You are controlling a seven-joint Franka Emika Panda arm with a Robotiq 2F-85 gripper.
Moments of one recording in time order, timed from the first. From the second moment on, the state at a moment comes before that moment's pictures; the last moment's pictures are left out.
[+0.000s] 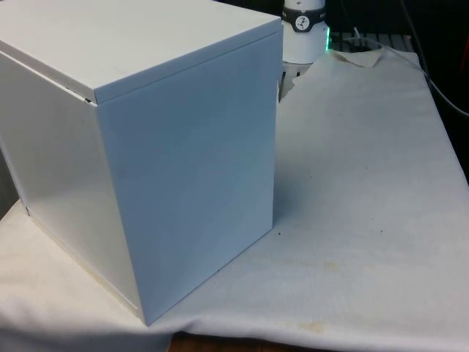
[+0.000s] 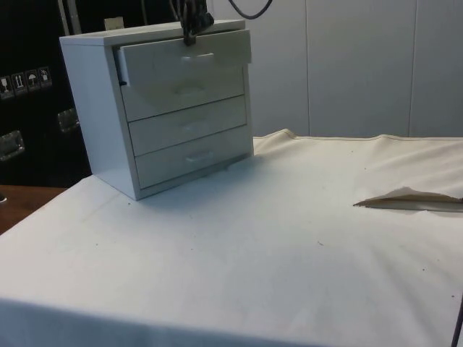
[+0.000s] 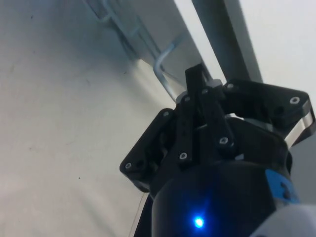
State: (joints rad) arm 0.80 -0.04 -0.85 -2.13 -0.78 2.37 -0.52
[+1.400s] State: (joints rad) arm 0.79 0.06 -0.94 -2.09 -0.73 2.47 -0.54
